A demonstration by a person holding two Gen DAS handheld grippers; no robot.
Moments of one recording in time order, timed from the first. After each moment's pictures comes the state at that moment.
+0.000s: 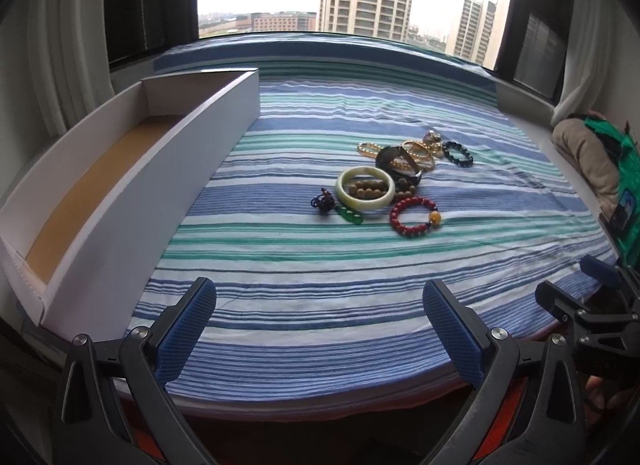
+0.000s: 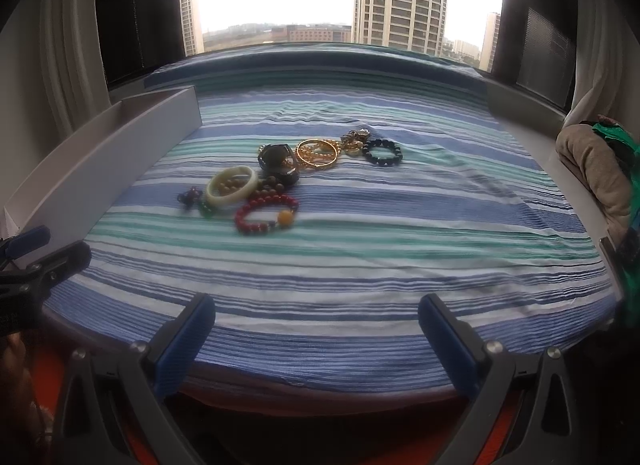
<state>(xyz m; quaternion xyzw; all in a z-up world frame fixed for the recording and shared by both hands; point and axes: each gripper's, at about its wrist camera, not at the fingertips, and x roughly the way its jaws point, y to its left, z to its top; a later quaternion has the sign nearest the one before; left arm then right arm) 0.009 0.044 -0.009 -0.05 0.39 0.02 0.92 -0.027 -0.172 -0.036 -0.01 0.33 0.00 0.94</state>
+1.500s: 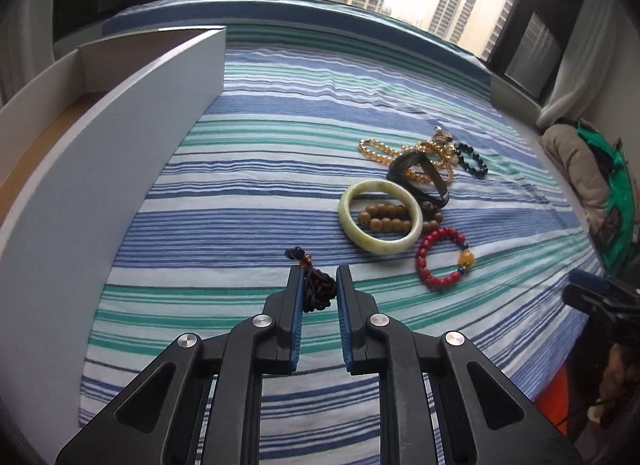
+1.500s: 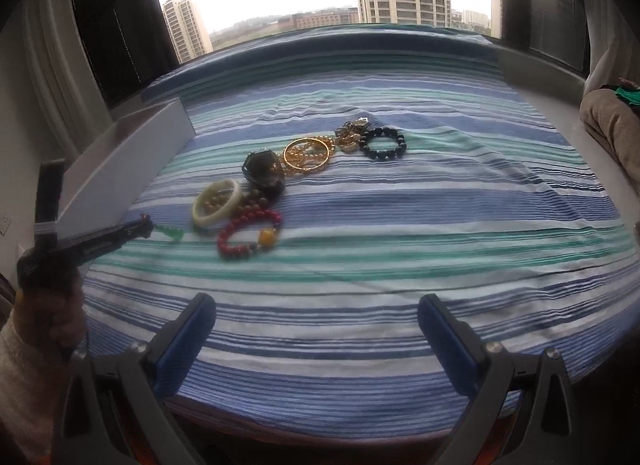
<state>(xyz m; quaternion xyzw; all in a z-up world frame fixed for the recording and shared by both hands) 0.119 0.082 -0.054 -0.09 0.43 -0.06 0.90 0.061 -0.240 -0.041 0.06 0.40 0.06 0.91</state>
